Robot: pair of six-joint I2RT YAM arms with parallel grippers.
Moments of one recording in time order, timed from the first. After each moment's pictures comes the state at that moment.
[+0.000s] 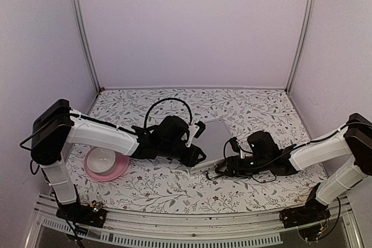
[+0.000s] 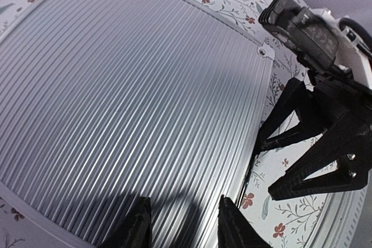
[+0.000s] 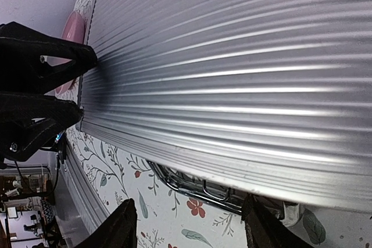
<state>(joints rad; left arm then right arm) -1.04 1.82 1.05 0.05 0.06 -0.37 0.85 1.48 0.47 0.29 -0.34 0.80</state>
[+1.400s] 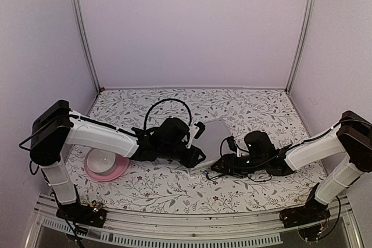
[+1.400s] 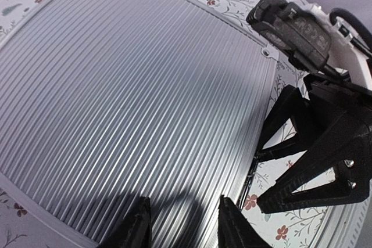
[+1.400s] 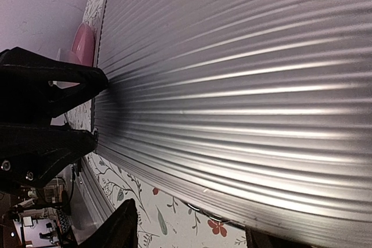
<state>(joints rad) -1.06 1.82 1.04 0.06 0.02 -0.38 0.86 1.55 0.49 0.39 -0.33 0.89</state>
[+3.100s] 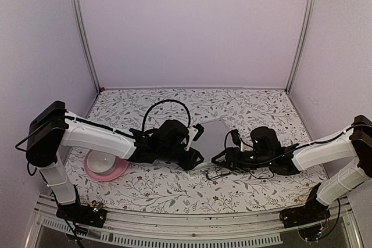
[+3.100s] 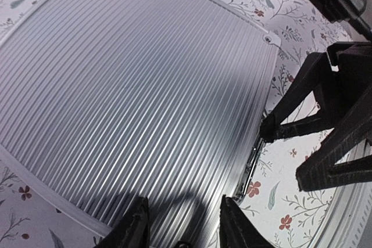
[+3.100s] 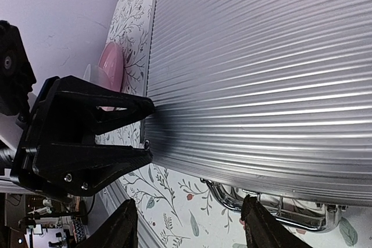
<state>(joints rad) -1.08 1.79 1.02 0.02 -0.02 -0.38 0.86 1.44 0.48 0.41 -0.31 0.95</state>
